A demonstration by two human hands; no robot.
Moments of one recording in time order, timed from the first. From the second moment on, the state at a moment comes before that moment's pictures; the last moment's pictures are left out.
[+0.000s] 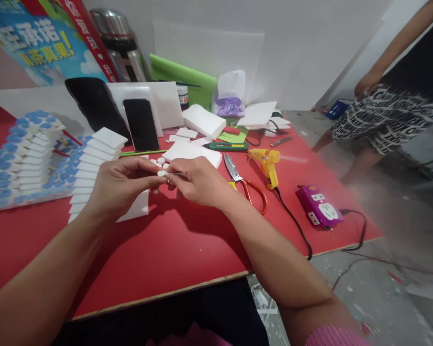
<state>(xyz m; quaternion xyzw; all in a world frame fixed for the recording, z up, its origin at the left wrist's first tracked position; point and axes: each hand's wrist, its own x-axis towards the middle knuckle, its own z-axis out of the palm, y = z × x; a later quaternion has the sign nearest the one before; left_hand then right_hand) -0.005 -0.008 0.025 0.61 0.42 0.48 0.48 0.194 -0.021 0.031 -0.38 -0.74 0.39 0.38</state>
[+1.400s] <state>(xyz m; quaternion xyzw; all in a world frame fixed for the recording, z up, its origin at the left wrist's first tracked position) -0.008 -0.006 0.024 0.57 0.44 0.45 0.53 0.196 -0.020 0.027 -0.39 -0.76 0.34 0.39</state>
